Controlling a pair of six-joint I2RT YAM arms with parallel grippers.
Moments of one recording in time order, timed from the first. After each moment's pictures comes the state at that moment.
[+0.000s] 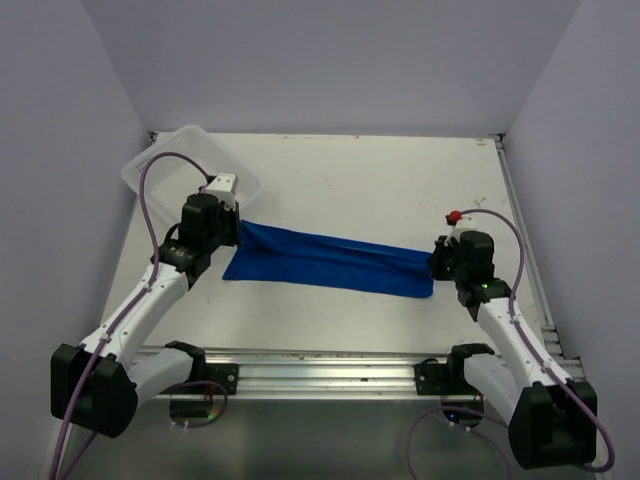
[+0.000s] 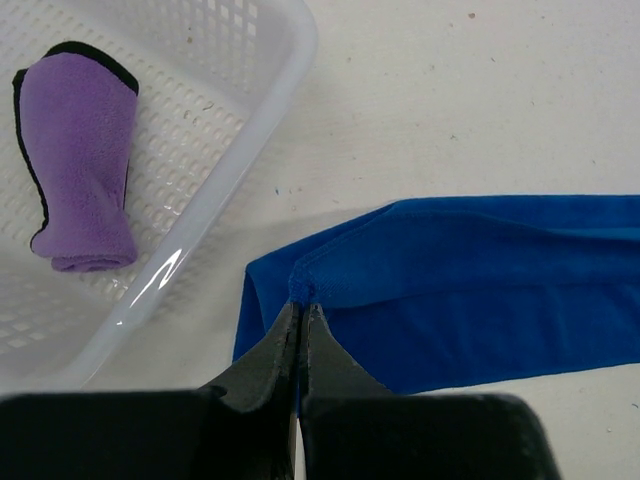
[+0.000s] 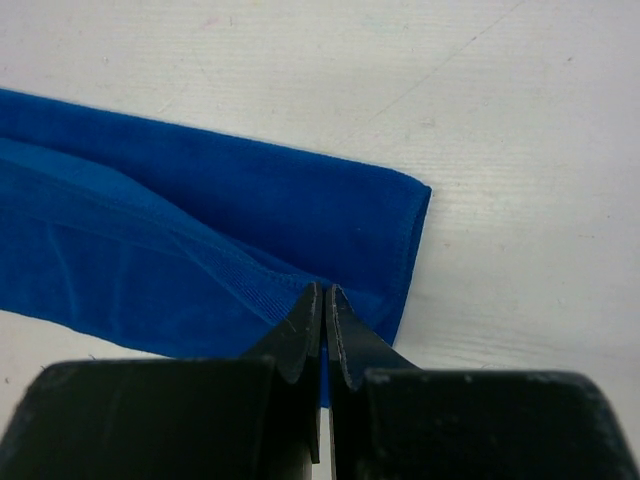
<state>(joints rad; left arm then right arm) -0.29 1.08 0.77 -0.24 -0.03 -0.15 0.08 0.92 0.46 -0.20 -0.10 0.17</state>
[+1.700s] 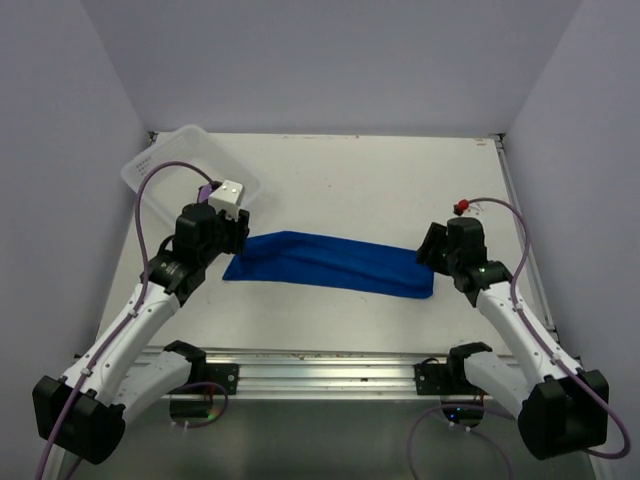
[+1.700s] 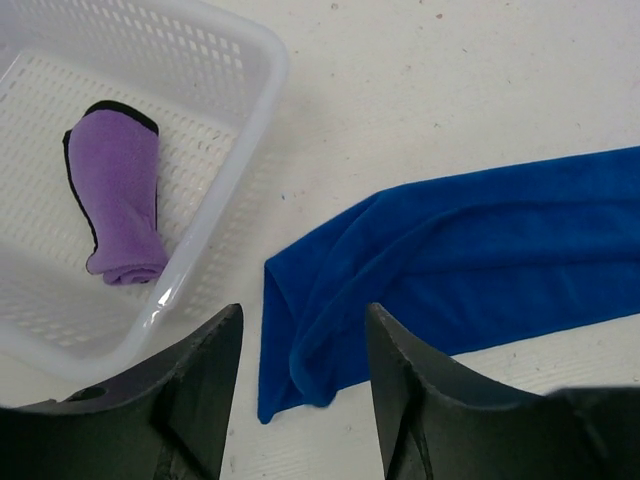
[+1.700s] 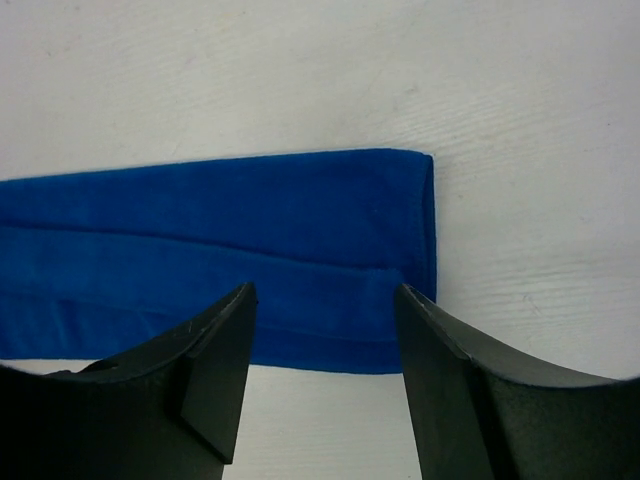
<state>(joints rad) -0.37 0.92 0.77 -0.33 -0.08 -0.01 0.21 0.94 0.62 -0.41 0.12 0.50</state>
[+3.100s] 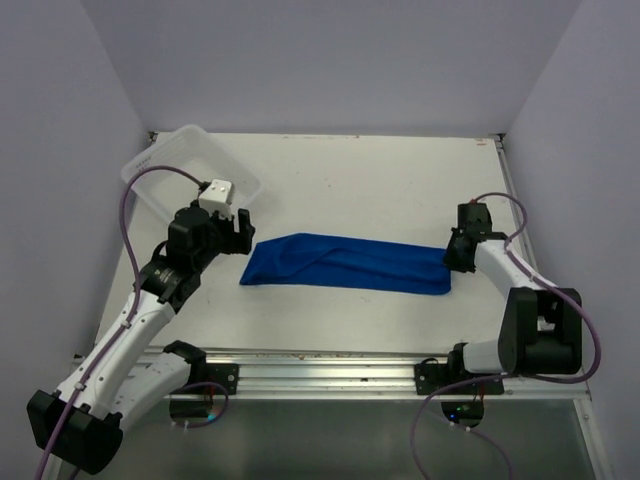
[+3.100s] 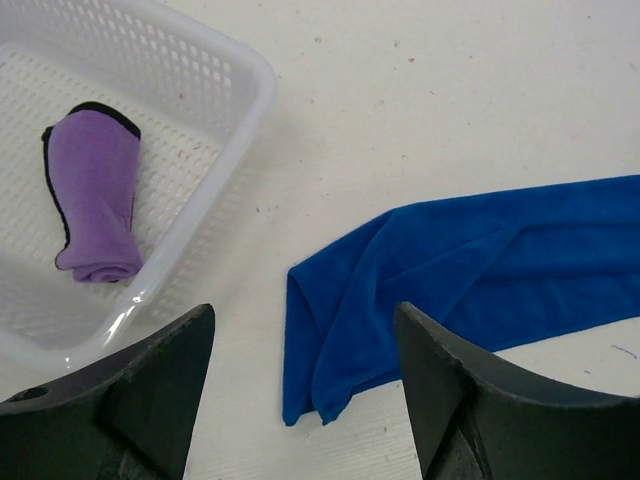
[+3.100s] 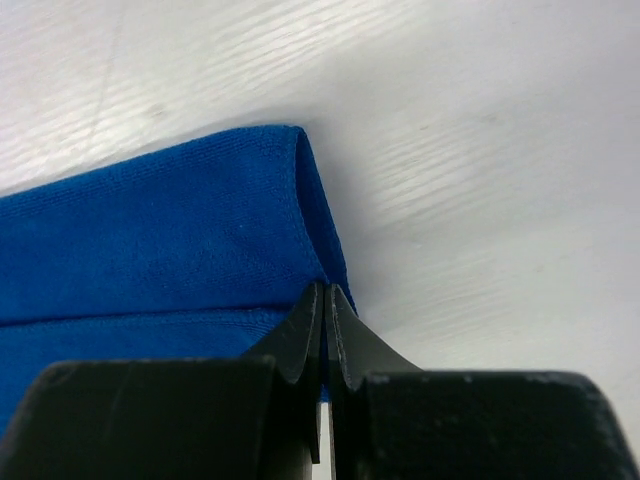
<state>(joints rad) -0.38 0.86 0.77 -0.33 -0.09 -0.12 -0.02 1.37 0.75 -0.48 0.15 0.37</state>
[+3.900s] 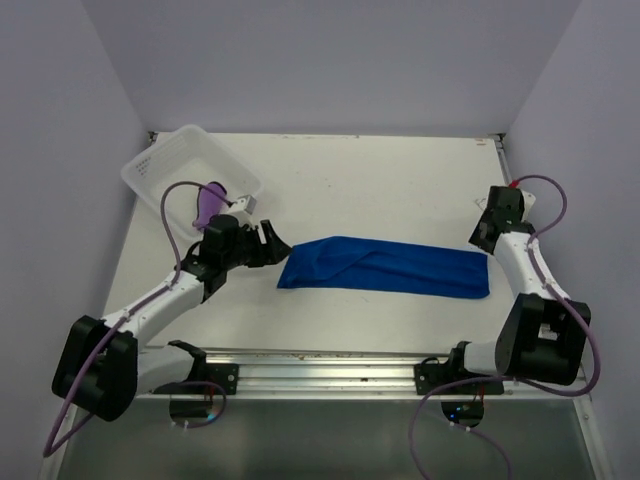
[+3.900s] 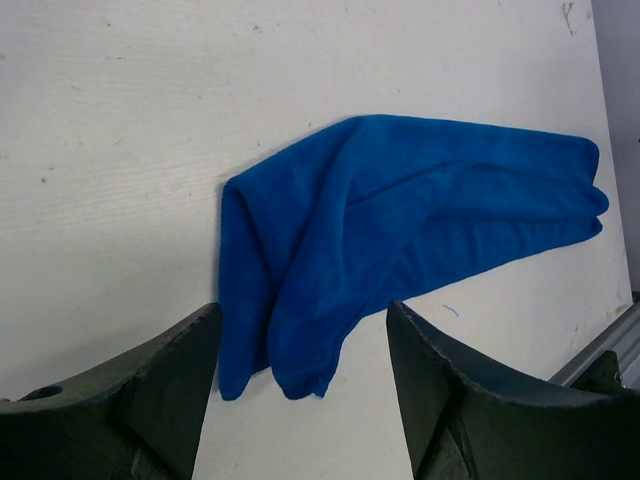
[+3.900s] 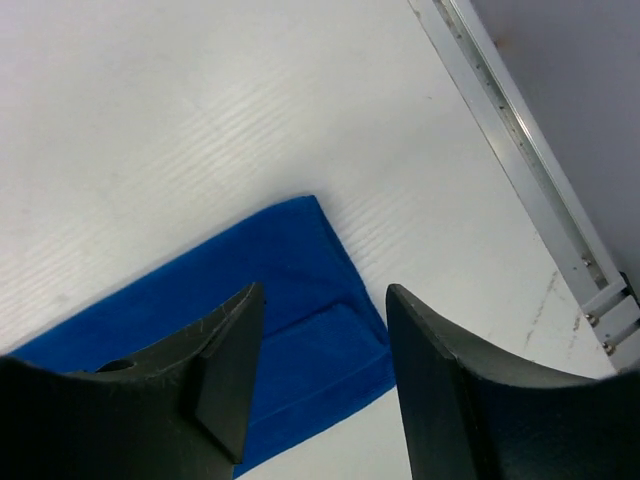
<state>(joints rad) -0.38 1.13 0.56 0.01 0.25 -0.57 -0.18 1.38 0.88 -0.48 0.42 0.30</state>
